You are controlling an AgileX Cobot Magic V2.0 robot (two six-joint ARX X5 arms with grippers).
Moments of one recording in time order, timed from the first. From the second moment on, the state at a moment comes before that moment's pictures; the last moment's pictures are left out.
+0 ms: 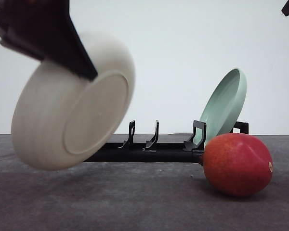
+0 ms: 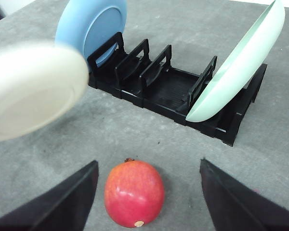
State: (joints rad) left_arx -1.02 0.98 0.66 -0.35 -0.18 0.06; right_arx 0.29 0.53 0.67 -0.61 -0.34 0.02
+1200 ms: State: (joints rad) left_arx -1.26 1.49 0.73 -0.26 -0.55 0.46; right_arx 0.29 0.53 0.67 -0.61 -0.34 0.02
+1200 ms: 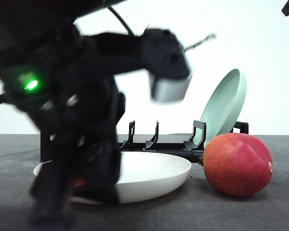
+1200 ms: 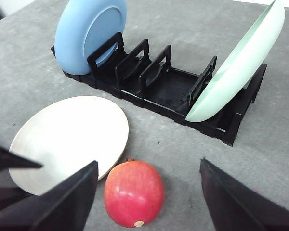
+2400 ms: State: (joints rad) left_arx -0.31 0.91 0.84 -0.63 0.19 -0.04; right_arx 0.29 0.53 0.67 -0.61 -0.40 0.07
